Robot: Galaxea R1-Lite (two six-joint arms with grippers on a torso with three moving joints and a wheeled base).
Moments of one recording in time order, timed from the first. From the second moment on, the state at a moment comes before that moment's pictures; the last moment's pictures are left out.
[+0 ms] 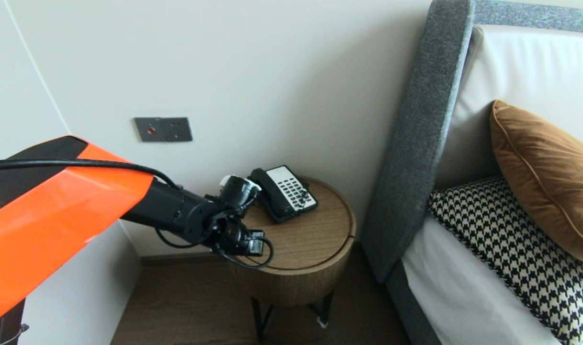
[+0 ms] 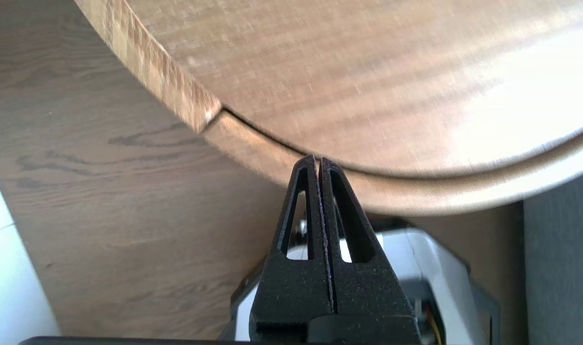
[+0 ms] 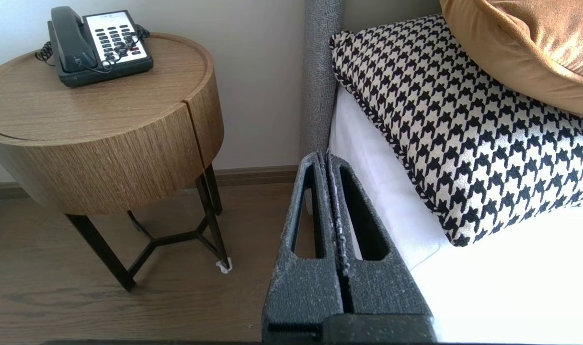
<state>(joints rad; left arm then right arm) -0.57 2.16 -1.29 0.07 0.11 -0.38 -0.01 0.00 0.00 0.01 0.00 0.00</state>
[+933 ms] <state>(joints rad) -0.59 2.24 -1.28 0.04 0.11 -0.38 -0.01 0.00 0.00 0.01 0.00 0.00</state>
